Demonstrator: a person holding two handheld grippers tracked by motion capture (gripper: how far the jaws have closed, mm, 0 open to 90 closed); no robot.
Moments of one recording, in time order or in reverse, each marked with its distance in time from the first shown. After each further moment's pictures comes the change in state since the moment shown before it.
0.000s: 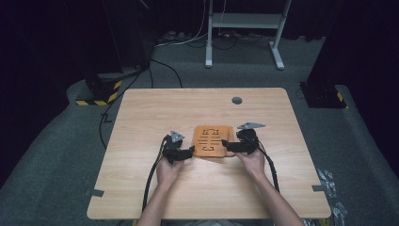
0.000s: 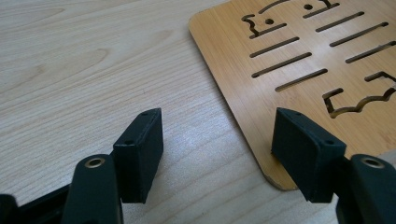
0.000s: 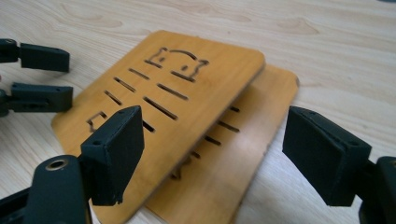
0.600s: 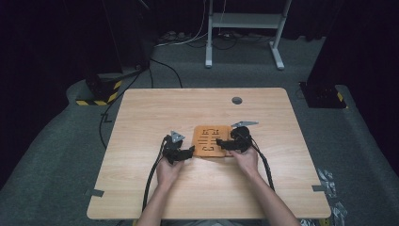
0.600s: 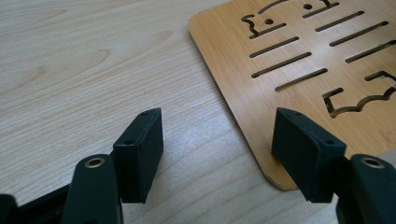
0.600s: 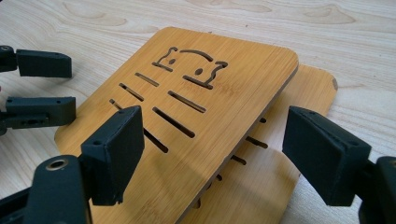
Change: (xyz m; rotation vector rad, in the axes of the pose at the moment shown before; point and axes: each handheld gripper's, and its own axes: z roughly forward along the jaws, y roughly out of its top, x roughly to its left) left arm -0.001 0.000 0.000 -0.001 0.008 0.010; right arm 0.004 0.005 0.023 0.039 0.031 0.049
